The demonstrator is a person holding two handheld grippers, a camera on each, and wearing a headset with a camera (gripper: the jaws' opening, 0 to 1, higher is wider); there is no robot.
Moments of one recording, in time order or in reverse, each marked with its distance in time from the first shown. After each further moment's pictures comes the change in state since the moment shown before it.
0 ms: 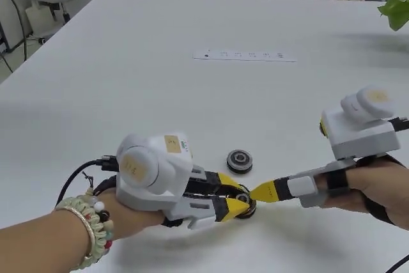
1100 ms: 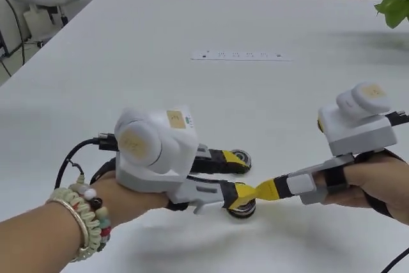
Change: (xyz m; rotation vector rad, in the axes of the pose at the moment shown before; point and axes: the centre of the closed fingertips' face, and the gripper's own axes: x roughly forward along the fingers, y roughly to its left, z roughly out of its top) left arm -0.012 0.002 0.050 0.052 -0.042 0.023; right arm -0.004 -0.002 0.006 -0.019 -0.010 -0.034
